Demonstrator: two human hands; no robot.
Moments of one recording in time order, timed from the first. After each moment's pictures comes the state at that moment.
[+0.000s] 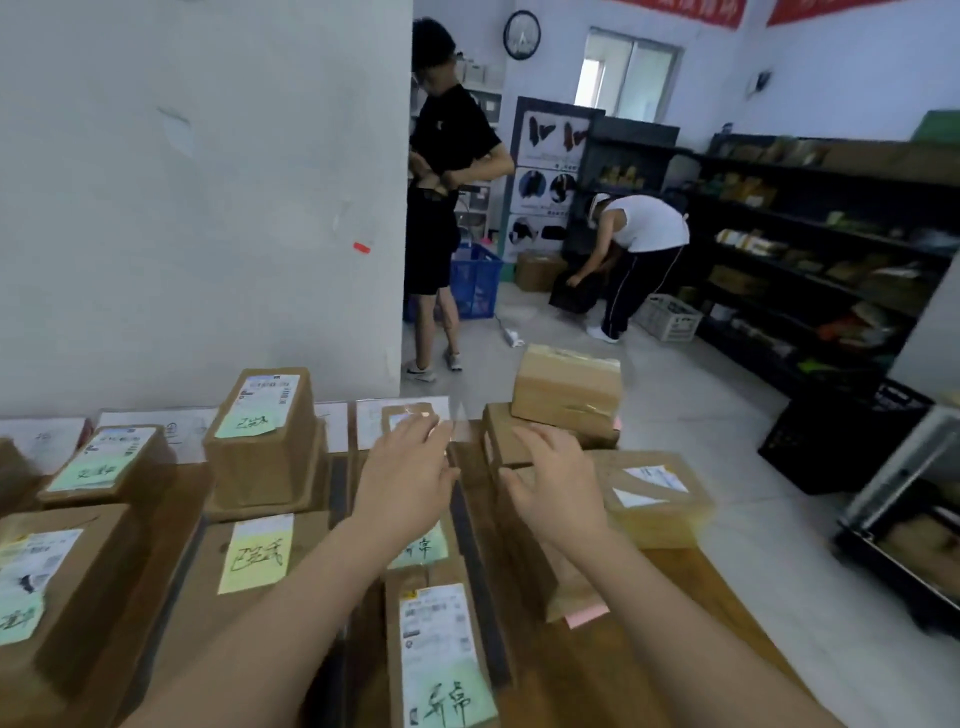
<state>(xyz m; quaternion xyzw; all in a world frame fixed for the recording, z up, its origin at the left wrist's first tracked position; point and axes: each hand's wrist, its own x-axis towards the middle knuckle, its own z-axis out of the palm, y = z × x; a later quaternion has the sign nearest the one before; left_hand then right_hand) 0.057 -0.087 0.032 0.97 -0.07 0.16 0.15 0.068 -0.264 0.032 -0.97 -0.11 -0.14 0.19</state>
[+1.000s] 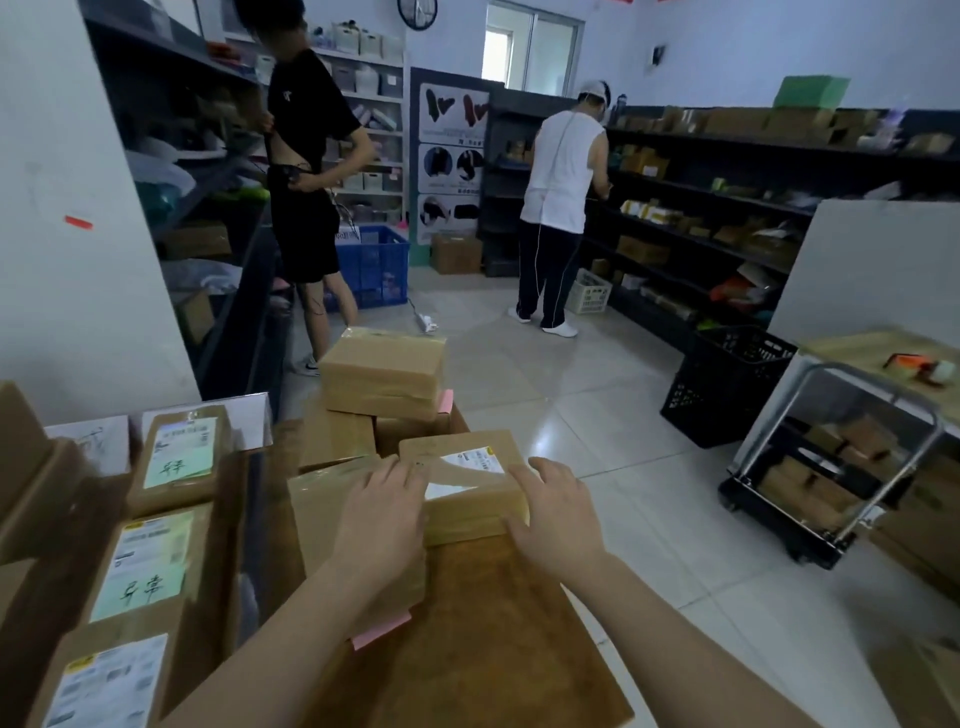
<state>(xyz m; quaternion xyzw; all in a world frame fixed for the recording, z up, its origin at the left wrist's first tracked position) 0.104 -0.354 -0.031 0.98 -0.14 0.11 0.07 0.090 -0.554 -0.021 -0.99 -0.04 -0.06 0.09</state>
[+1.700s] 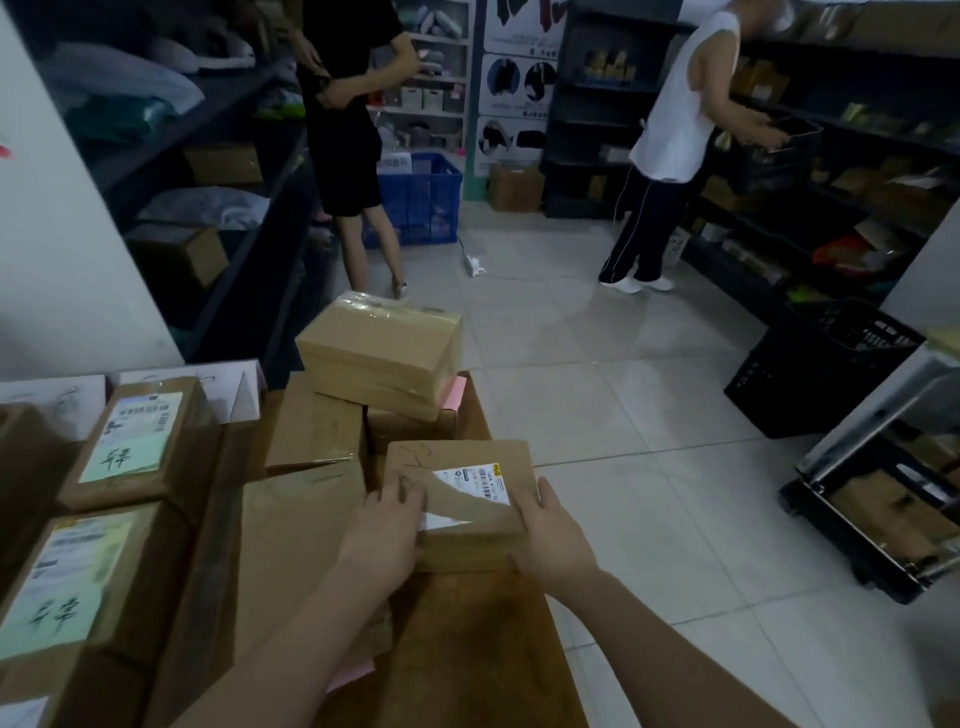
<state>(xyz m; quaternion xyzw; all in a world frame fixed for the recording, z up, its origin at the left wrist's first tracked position) 0.204 -0.393 -0.090 0.99 -0.02 -0.11 0.10 0.216 -0.591 -0.102 -0.98 -0.05 0.13 0.17</state>
